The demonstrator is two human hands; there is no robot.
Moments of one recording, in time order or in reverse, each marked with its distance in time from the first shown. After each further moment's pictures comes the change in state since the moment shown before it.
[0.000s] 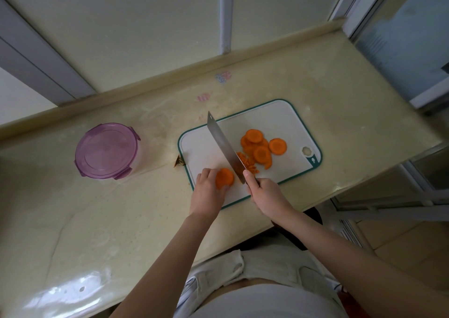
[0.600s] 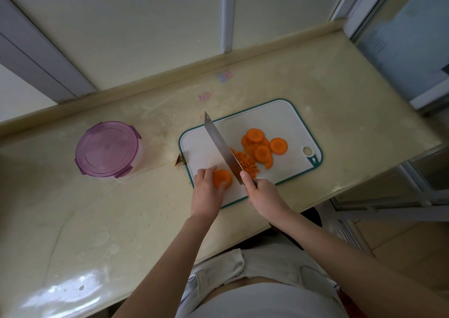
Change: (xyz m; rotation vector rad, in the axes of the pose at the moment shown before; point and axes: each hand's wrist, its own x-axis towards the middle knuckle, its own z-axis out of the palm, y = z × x) left_hand -0.001 -0.003 0.001 -0.133 0.050 -0.062; right_hand -0.003 -0.006 0.007 -0.059 0.002 -0.004
